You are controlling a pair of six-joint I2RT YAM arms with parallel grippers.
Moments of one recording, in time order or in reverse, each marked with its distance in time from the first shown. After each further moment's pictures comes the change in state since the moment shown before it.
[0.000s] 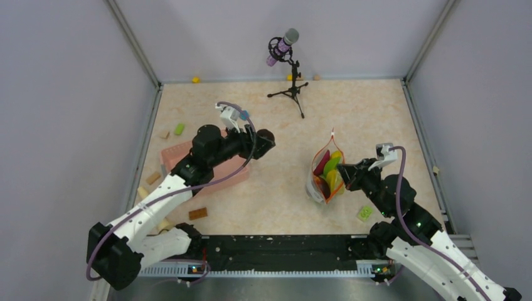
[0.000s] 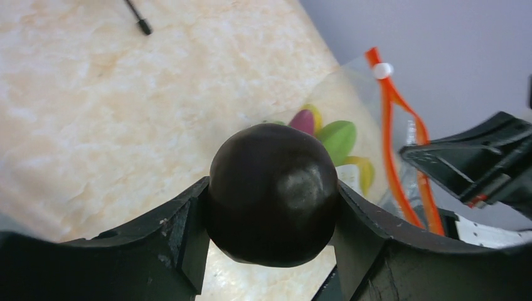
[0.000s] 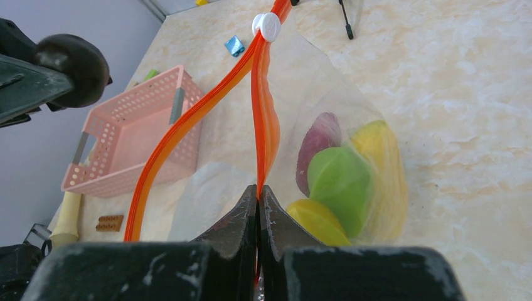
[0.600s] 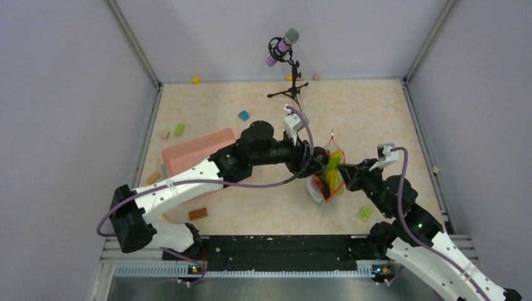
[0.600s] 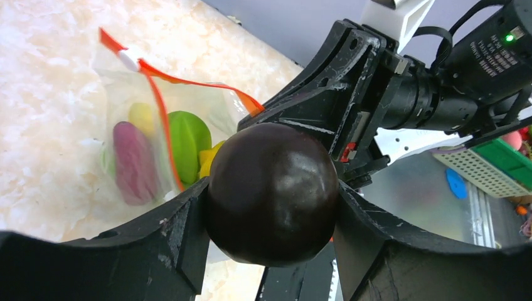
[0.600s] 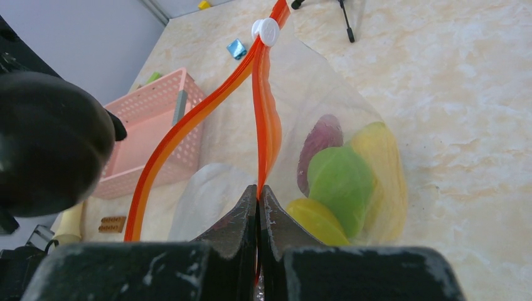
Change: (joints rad) left arm -0.392 0.276 0.352 -0.051 0.109 0.165; right arm 0.000 -0.013 0.000 0.000 0.000 0.000
